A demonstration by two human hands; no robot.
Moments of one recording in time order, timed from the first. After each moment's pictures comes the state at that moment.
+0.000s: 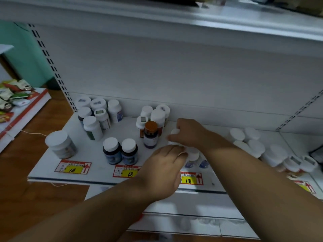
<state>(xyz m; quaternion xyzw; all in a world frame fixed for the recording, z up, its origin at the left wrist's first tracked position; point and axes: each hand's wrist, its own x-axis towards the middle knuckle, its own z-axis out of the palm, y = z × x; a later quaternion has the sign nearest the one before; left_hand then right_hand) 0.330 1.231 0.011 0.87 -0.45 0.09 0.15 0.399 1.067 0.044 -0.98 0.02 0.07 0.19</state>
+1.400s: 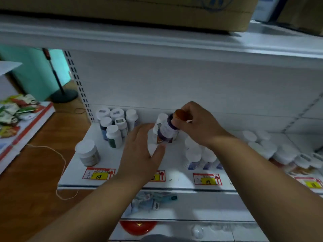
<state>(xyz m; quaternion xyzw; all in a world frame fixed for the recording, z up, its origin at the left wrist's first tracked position) 0.350 1.331 0.057 0.86 -0.21 0.15 0.43 0.367 1.134 0.115 -0.92 0.00 -0.09 0.37</state>
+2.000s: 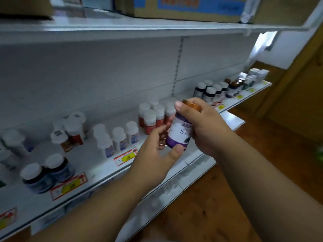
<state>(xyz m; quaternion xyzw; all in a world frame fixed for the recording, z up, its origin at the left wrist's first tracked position) 0.204 1.193 0.080 0.65 -0.46 -0.22 0.57 0.118 1.075 0.157 -0.63 0.24 -0.28 0.68</state>
